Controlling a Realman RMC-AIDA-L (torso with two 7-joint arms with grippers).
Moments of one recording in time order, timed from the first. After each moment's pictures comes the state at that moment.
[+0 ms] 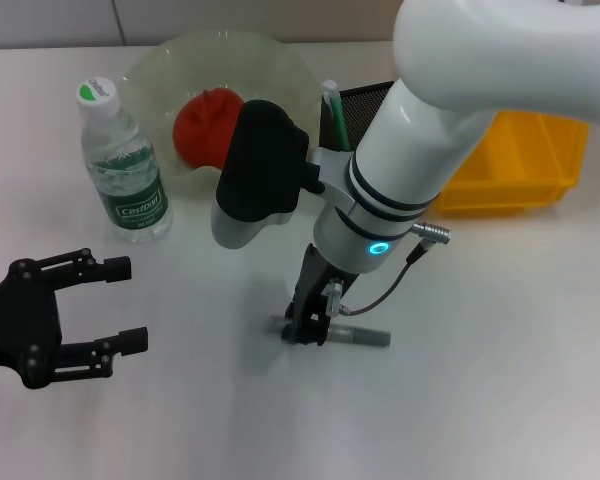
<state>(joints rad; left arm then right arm) -0.37 -1.97 0.45 0.56 2.15 1.92 -1.02 1.09 2.09 -2.08 -0.77 -2.11 -1.14 2.47</state>
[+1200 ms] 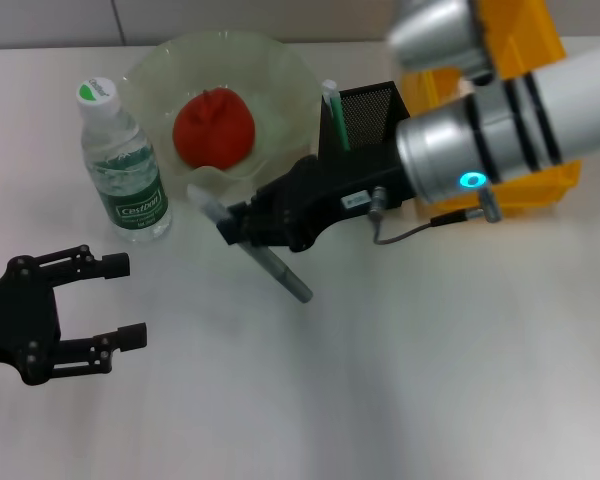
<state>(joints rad) -0.38 -1.97 0.45 0.56 2.15 1.91 -1.02 0.73 2.08 -1.46 -0.85 -1.73 -1.29 1.94</state>
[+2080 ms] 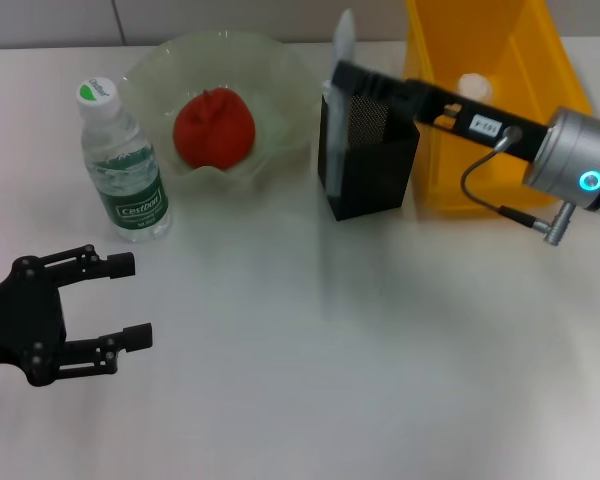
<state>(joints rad) -0.38 -1.98 0.44 0.56 2.15 1.92 -1.01 0.64 2.08 -1.00 -0.32 -1.30 -1.43 1.65</state>
